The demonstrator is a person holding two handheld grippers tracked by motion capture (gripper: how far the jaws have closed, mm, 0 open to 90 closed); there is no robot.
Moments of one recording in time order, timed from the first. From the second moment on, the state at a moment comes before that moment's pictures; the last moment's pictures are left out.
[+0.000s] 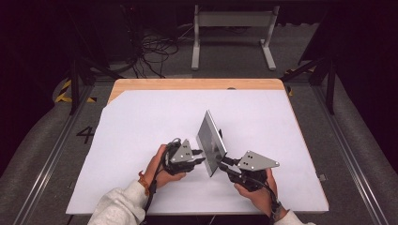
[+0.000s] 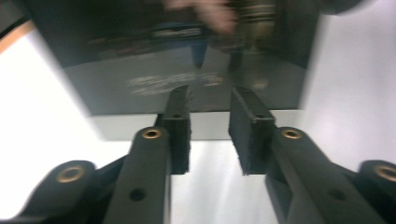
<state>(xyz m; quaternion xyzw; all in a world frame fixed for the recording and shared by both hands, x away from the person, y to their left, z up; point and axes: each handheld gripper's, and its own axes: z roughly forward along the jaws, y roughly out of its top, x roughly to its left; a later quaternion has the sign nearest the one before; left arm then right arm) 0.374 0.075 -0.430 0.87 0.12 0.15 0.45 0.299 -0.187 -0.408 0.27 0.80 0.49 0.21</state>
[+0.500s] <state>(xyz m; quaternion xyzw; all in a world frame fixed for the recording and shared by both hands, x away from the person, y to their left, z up) 0.393 0.085 -0.434 0.87 0.15 0.16 0.44 0.299 -0.178 -0.413 0.30 0.79 0.49 0.21</state>
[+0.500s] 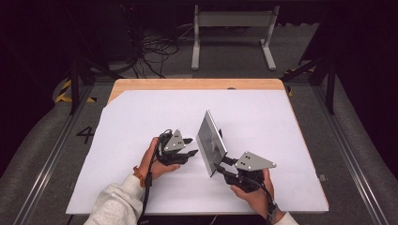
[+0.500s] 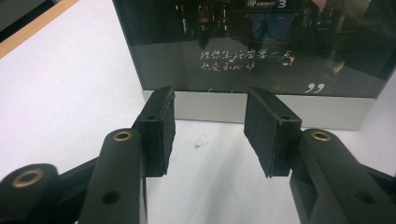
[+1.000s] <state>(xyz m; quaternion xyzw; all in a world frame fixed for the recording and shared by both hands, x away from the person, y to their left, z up) 0.397 0.084 -0.436 0.88 0.16 0.16 0.43 0.307 -0.175 -0.418 0.32 0.79 0.48 0.20</state>
